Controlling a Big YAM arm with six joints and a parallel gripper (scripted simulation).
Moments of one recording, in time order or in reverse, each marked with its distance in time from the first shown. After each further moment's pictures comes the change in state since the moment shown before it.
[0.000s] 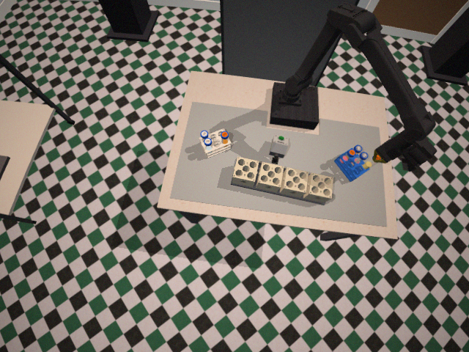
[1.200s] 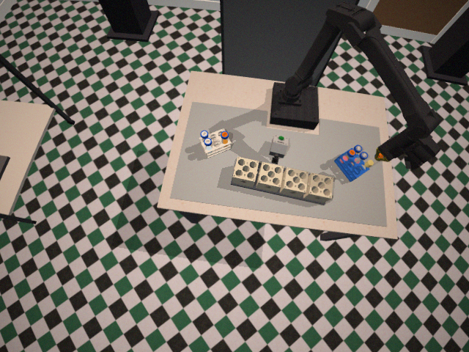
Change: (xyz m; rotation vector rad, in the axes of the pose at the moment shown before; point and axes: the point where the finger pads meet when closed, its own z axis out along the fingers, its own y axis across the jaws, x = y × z) arm 0.001 0.000 -0.017 0.000 0.005 0.000
